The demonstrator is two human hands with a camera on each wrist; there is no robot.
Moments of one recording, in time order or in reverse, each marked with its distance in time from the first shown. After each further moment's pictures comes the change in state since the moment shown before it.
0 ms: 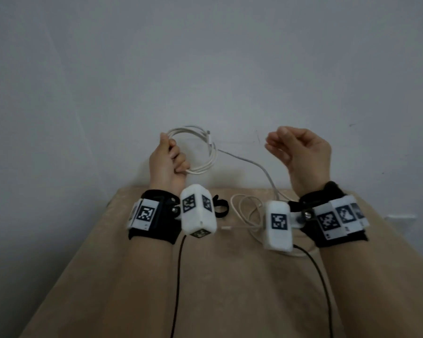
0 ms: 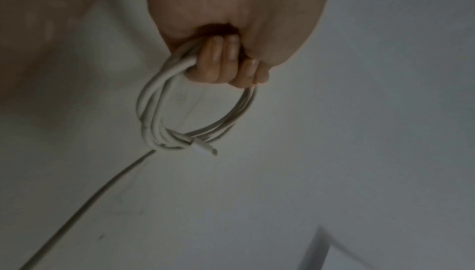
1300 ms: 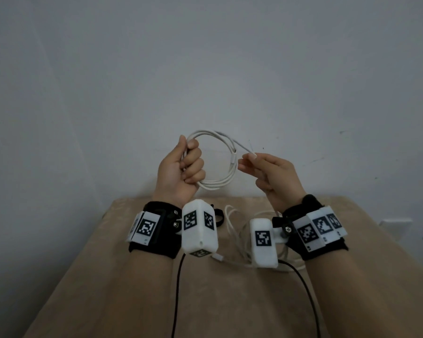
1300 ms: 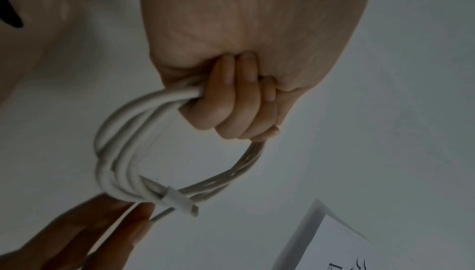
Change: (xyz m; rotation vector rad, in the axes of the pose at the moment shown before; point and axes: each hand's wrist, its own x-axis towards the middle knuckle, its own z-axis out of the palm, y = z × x) left_hand -0.020 -0.002 0.024 -0.049 -0.428 -0.172; right_hand -0.006 0.016 0.003 -0.085 -0.163 0.287
